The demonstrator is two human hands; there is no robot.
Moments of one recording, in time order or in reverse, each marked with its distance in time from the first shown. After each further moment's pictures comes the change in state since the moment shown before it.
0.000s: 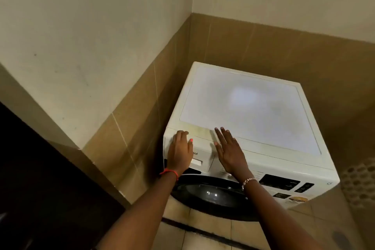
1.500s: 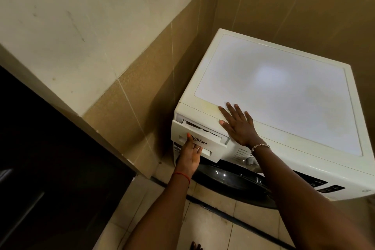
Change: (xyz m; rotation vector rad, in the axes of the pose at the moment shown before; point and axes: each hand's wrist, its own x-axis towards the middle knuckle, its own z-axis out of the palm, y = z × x) left_hand -0.039 -0.019 0.052 -1.778 0.157 -1.002; right_hand 0.061 0.025 0.021 -0.204 -0.301 -0.169
